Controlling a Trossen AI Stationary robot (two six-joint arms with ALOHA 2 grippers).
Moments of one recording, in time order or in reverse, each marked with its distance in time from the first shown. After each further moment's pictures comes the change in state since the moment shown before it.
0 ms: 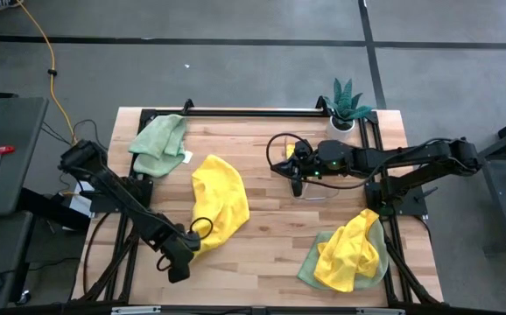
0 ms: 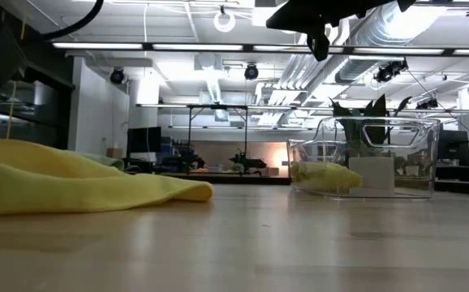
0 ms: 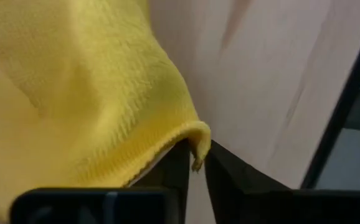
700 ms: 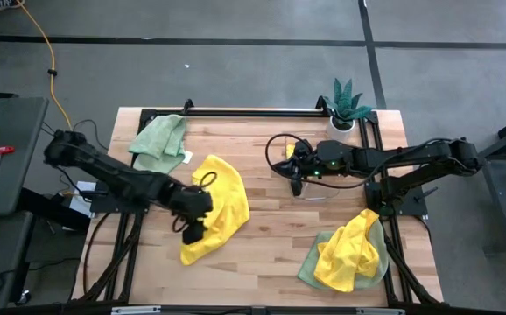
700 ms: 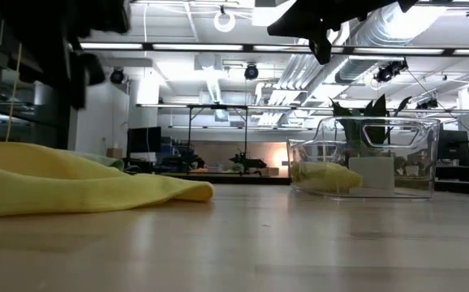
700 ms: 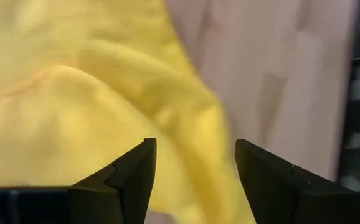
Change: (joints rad) left arm 0.392 -0.243 0.093 -0.214 -0.077 0.476; right arm -0.005 0.000 0.000 -0.034 0.024 0.000
